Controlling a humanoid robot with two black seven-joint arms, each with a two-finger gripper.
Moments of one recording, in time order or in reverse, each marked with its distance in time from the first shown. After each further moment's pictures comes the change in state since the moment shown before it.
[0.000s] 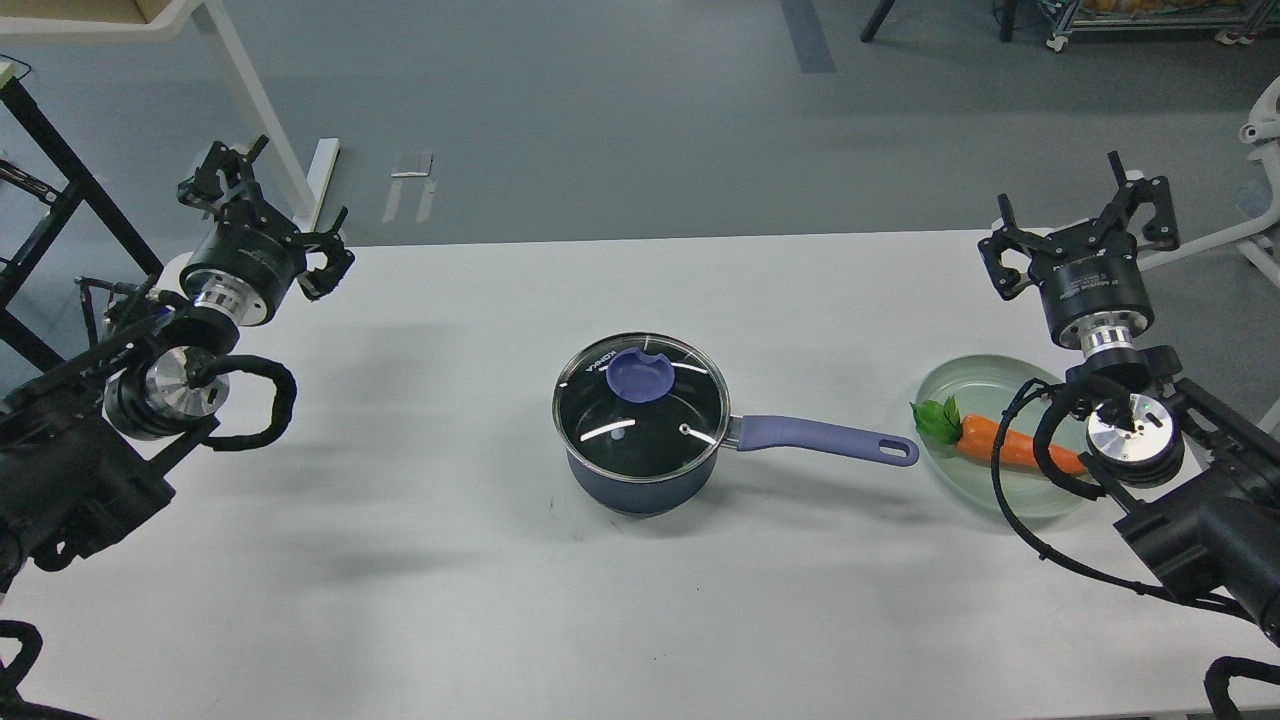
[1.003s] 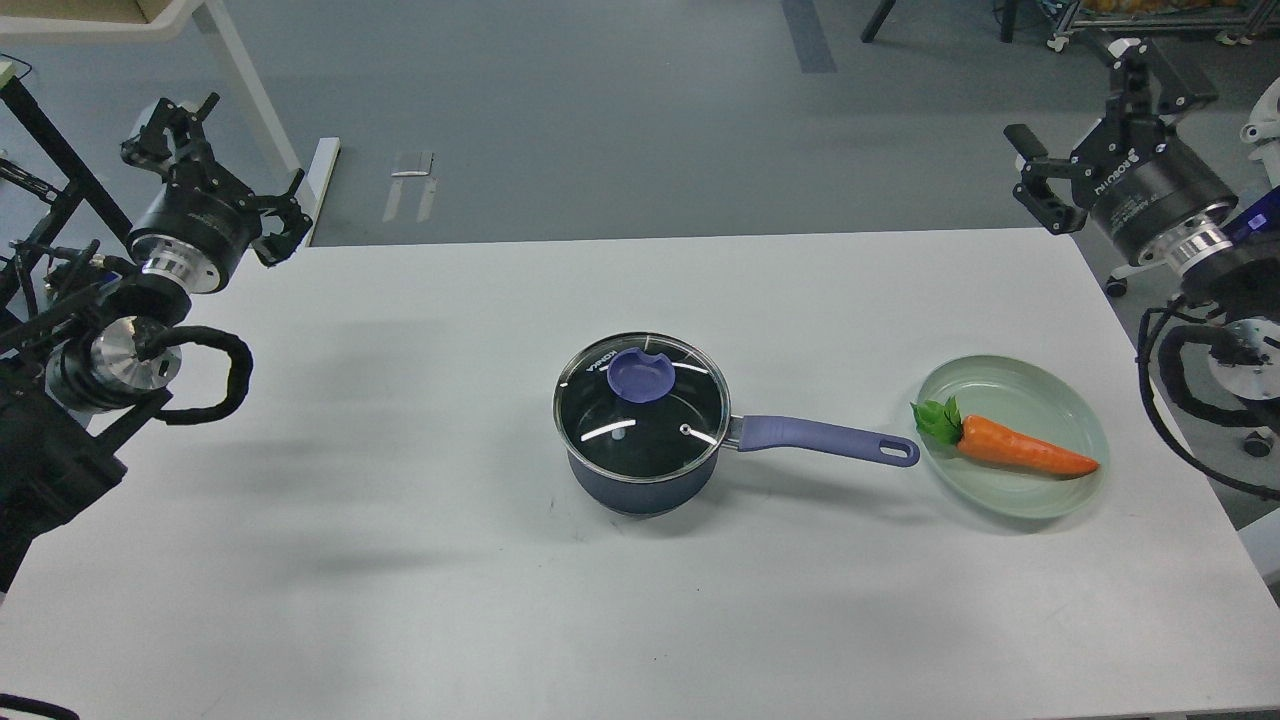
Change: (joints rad) left arm -0.031 0.086 -0.017 -0.043 0.017 0.003 0.013; right arm 0.267 -0.430 -0.416 0.329 -0.408 -0.129 0.001
